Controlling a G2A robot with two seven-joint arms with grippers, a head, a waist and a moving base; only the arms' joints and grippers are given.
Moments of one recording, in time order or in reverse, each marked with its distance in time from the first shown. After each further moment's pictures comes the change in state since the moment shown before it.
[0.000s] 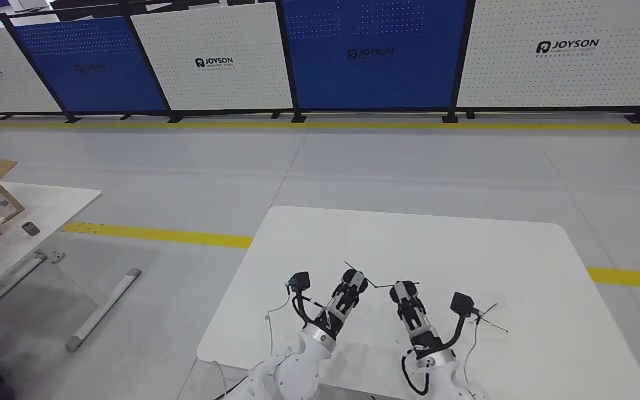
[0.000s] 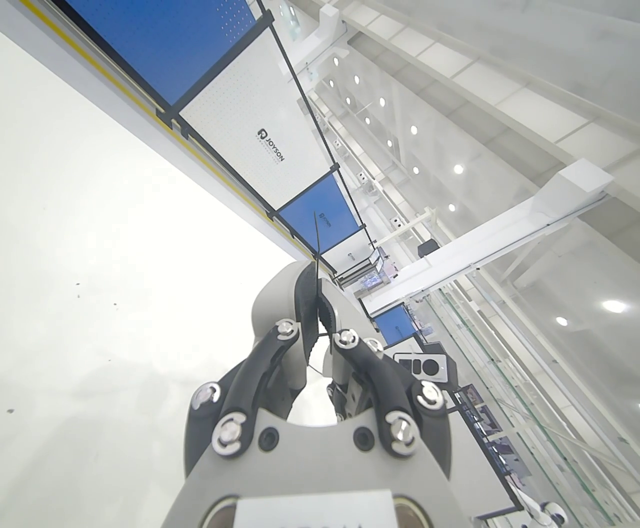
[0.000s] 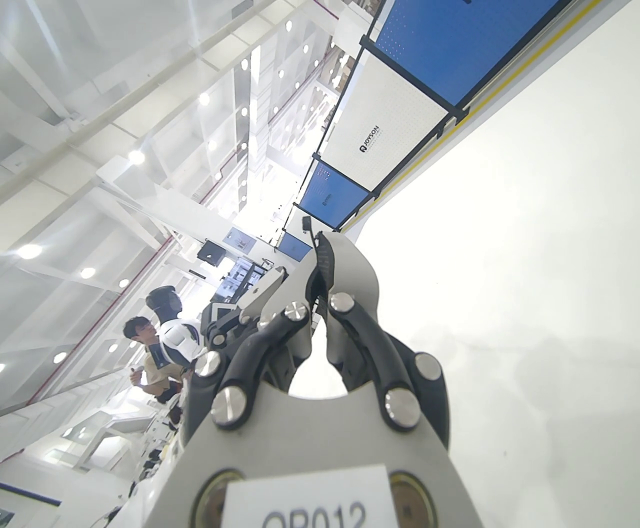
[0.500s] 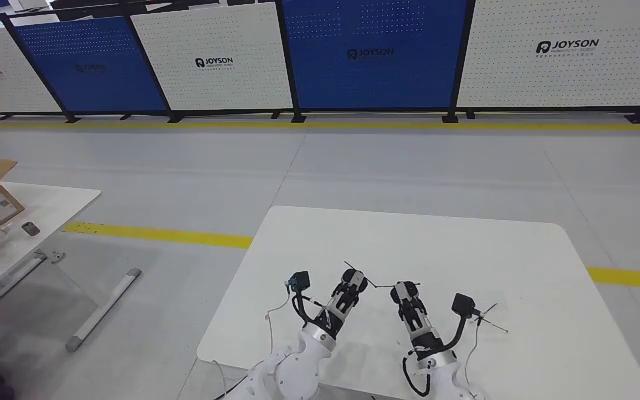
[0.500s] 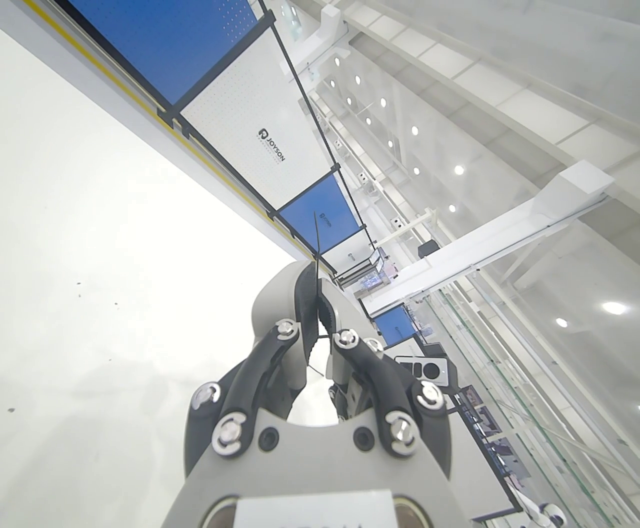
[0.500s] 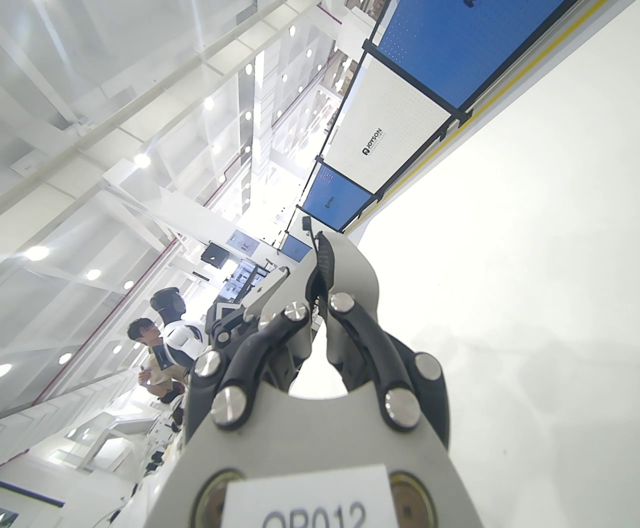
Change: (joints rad) left arm -0.003 -0.002 -0.006 -0.002 -0.017 0.012 -0.006; right arm -0.001 0.000 0.001 0.000 -0.001 -0.001 0.001
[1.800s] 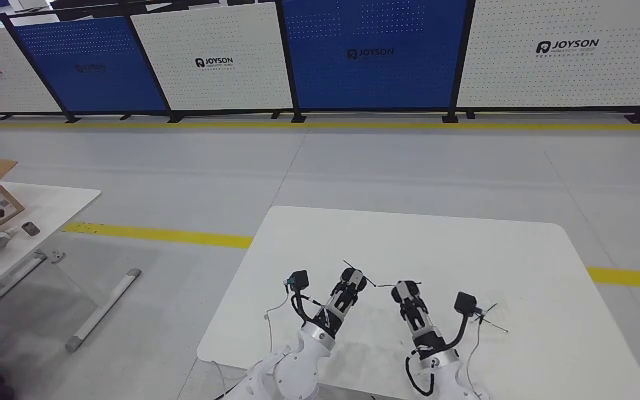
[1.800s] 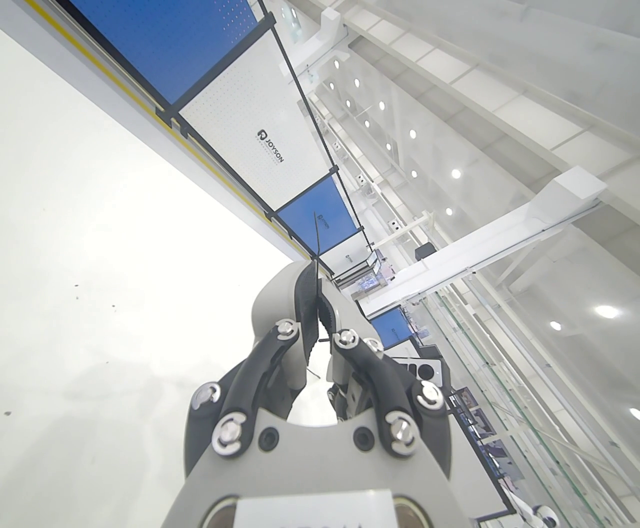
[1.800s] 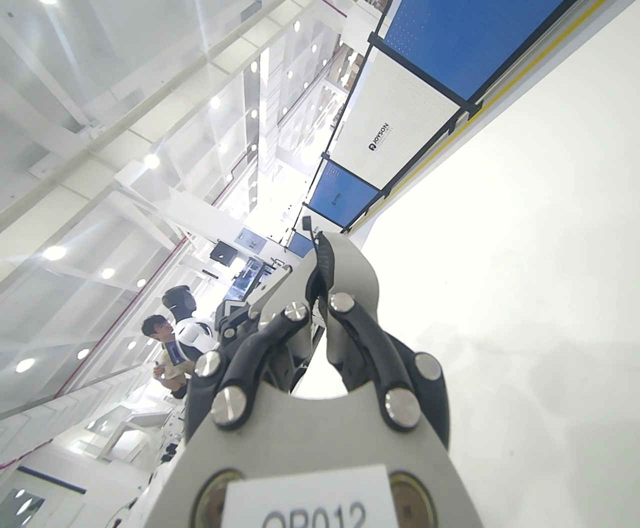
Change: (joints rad) left arm 0.006 -0.002 -0.009 -0.003 -0.001 -0.013 -0.007; right arm -0.014 -0.018 0.046 -0.004 0.012 -0.029 0.060
